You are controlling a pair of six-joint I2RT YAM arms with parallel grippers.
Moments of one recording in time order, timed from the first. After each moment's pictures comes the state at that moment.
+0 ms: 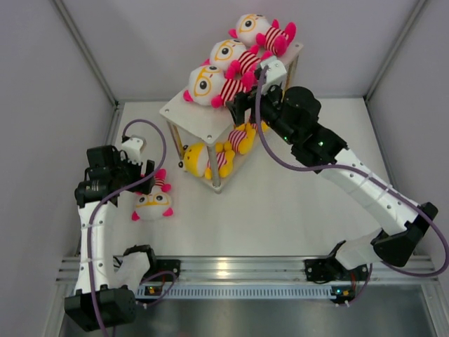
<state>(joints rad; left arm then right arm) 0.19 0.91 1.01 -0.89 0.34 0.37 0.80 1.40 1.59 -0.13 0.18 0.03</state>
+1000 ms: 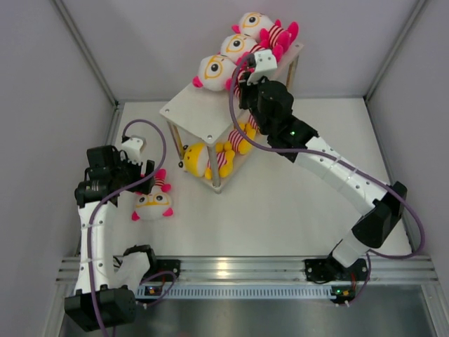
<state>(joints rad) 0.19 0.91 1.01 -0.89 0.33 0.37 0.79 1.60 1.68 -0.01 0.47 0.02</state>
